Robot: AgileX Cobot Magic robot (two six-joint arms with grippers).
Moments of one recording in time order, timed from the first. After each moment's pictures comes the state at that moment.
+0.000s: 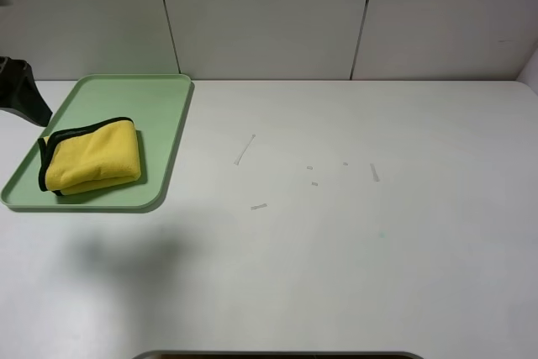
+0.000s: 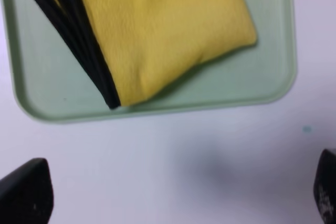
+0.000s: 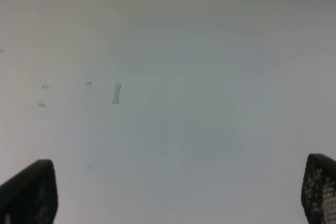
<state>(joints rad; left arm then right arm) 0.03 1.26 -0.94 -0.06 0.86 0.15 0.16 -0.01 -0.49 -0.06 1.03 0.05</state>
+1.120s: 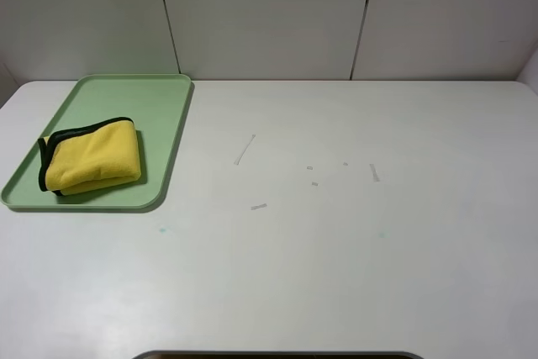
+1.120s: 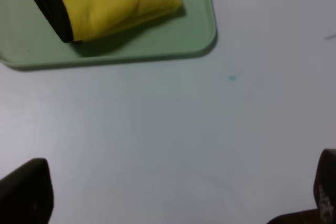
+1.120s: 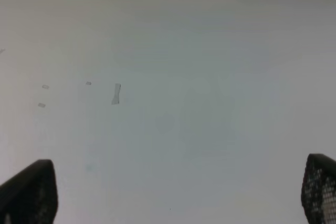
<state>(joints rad) 0.03 0.43 -0.58 -0.15 1.01 0.15 0.16 -0.01 -0.49 -0.06 1.03 0.05</state>
